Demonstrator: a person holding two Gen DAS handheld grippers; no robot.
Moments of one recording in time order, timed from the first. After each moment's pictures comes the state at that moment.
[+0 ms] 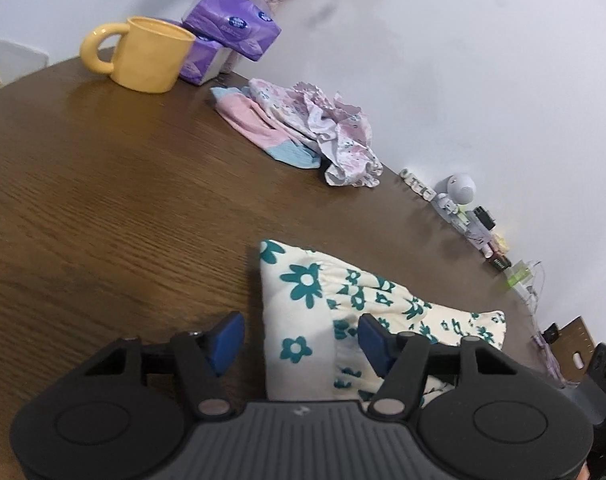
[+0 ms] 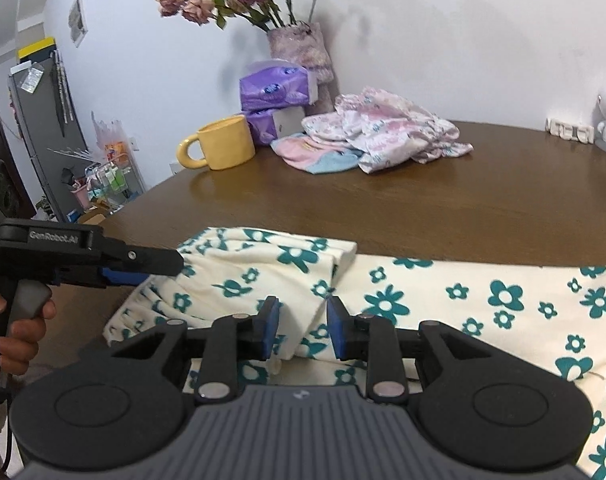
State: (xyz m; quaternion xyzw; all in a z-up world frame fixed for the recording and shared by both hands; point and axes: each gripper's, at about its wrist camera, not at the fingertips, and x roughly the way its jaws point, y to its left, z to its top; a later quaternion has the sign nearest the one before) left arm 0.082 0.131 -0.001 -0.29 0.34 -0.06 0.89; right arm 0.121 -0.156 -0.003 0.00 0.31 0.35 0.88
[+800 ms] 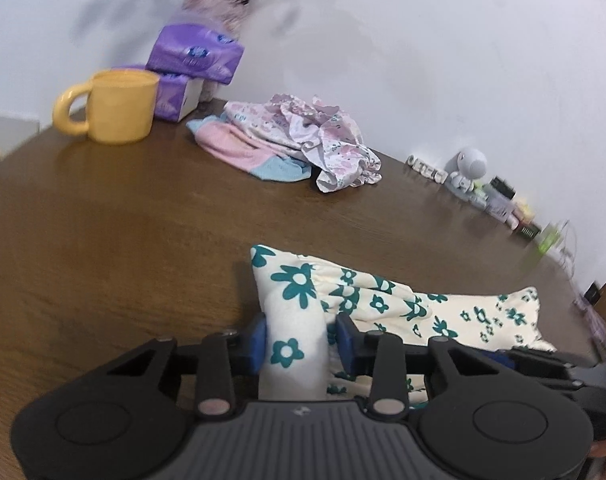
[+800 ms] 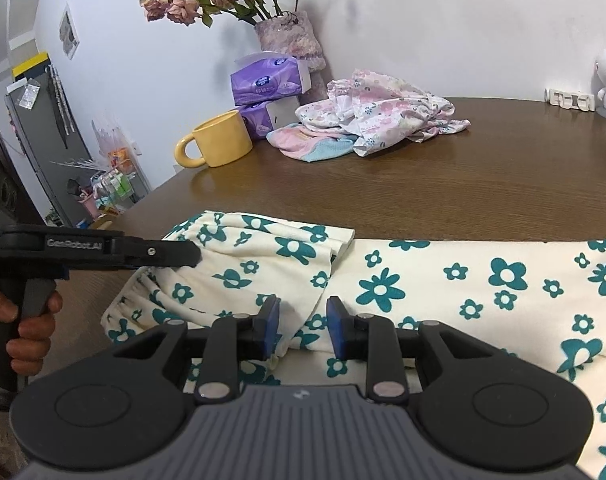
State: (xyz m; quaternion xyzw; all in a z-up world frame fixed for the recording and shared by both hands) left arm 0.094 0.091 0.027 -0.15 0.34 -0.02 0.93; right arm 0.131 -0.167 -0.007 0.03 0.33 0.37 0.87
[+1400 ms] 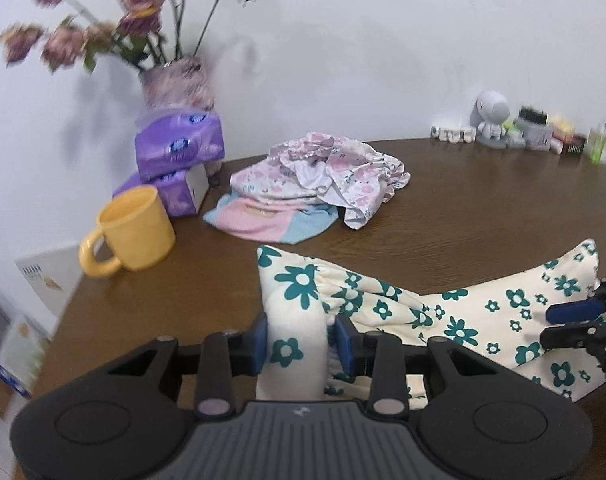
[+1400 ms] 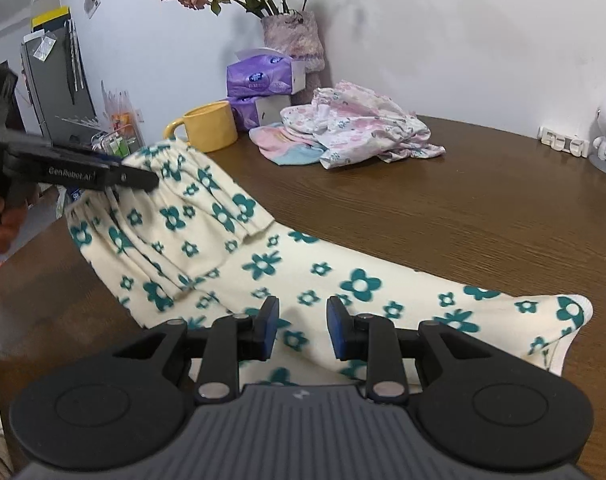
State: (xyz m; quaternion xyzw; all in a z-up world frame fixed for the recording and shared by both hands) left arm 0.138 0.053 0.081 0.08 0.35 0.04 0.93; right arm 0.163 -0.211 0.008 -0.05 0.33 0.38 0.86
